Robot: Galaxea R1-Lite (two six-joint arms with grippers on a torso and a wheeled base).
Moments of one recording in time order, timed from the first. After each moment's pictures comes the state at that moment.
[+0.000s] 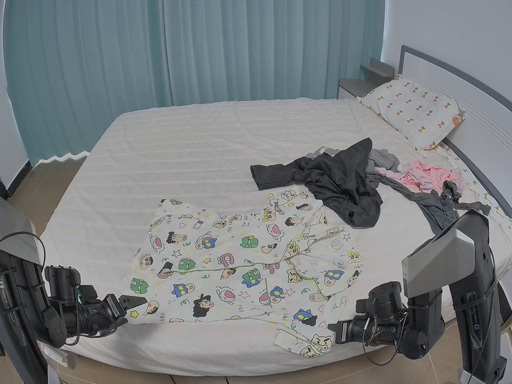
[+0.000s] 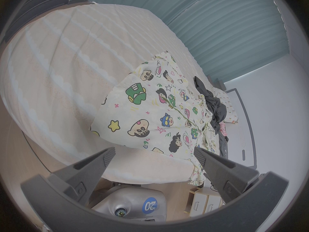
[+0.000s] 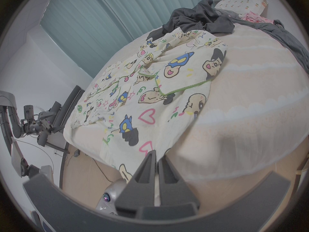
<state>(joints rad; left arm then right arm) 0.14 2.15 -0.05 -1.29 -0.49 -0.63 0.48 2.51 -0.29 -1.46 0.15 0.44</state>
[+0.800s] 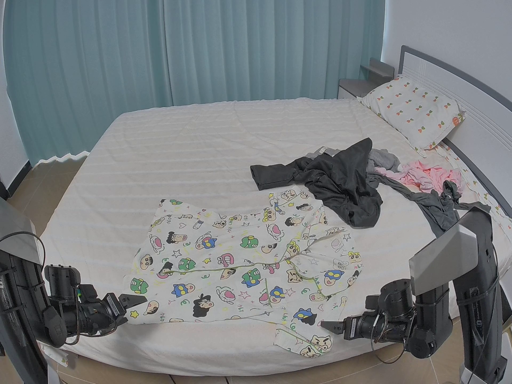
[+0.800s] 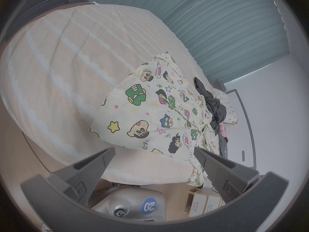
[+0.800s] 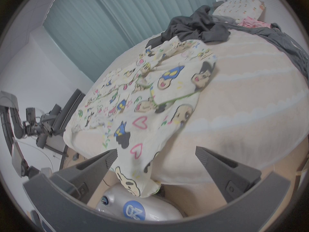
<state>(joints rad) 0.14 2.15 -0.05 -1.29 -0.49 -0.64 0.42 2.49 -0.24 -1.55 0.15 0.43</state>
